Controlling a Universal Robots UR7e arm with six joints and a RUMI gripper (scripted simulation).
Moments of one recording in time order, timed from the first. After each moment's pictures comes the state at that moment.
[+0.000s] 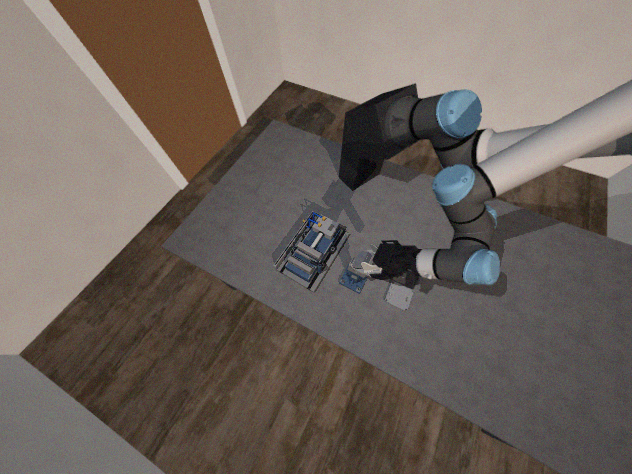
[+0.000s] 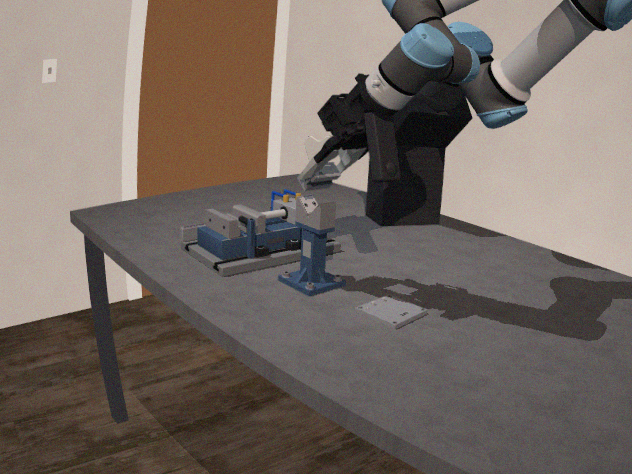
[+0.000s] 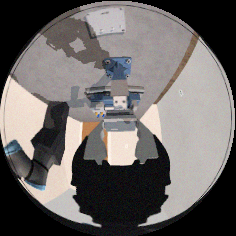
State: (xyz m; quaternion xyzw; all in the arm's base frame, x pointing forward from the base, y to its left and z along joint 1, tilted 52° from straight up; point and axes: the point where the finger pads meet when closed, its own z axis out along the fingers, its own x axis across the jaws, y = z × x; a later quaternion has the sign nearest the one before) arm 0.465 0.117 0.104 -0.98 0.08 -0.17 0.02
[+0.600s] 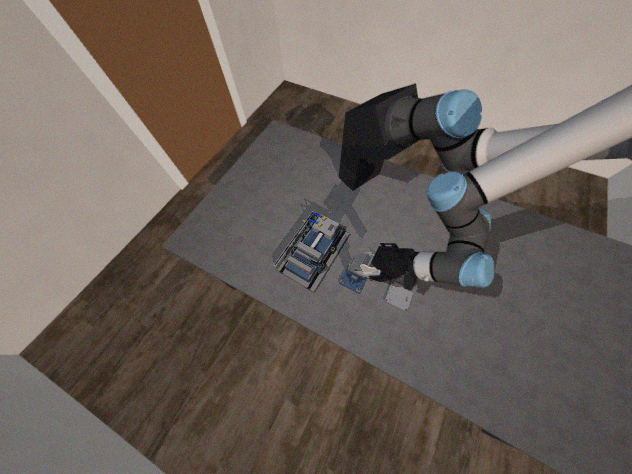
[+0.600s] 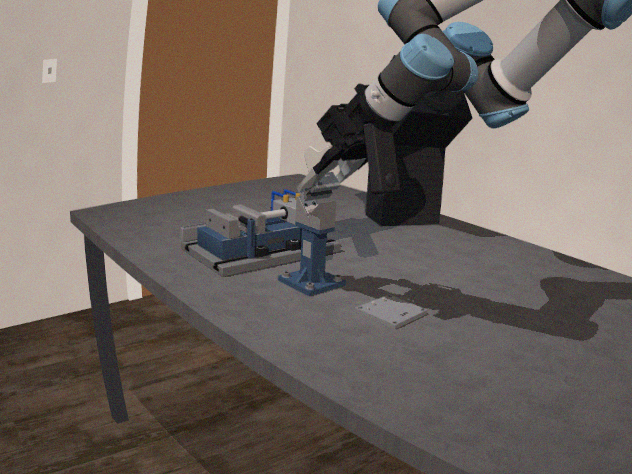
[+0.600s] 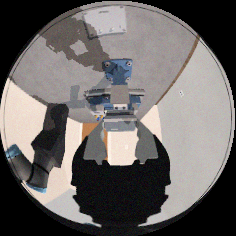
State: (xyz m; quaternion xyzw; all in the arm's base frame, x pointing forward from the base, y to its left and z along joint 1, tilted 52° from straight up) arm 0.471 0.130 0.093 -0.98 0.08 -0.17 0.02
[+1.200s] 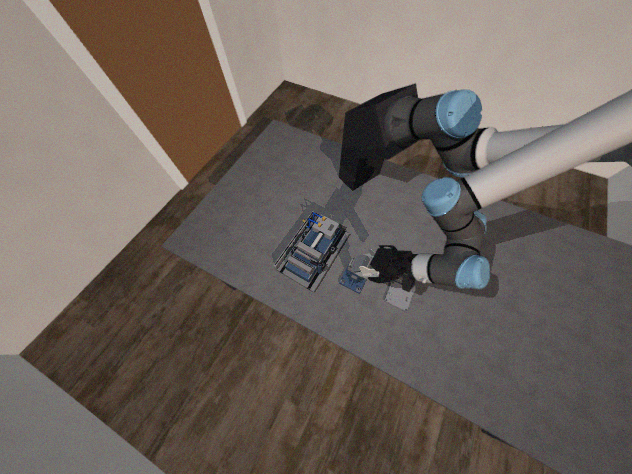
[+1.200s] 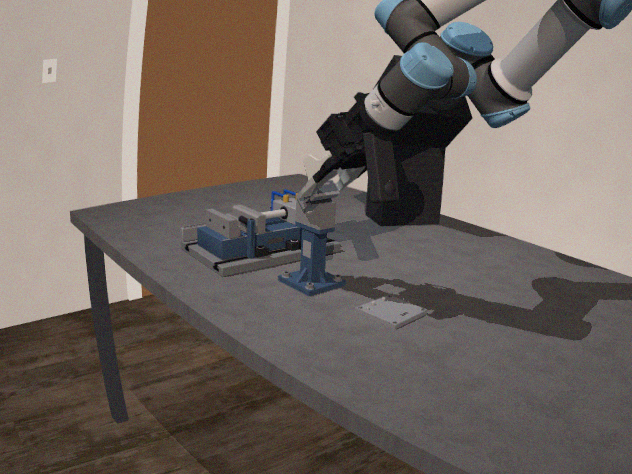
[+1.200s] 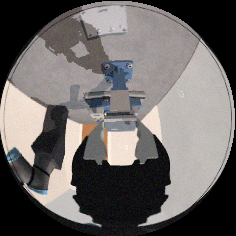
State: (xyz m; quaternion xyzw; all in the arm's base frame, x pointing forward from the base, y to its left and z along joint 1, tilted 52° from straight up) arm 0.476 0.140 0.084 -0.98 0.08 -0.17 0.02
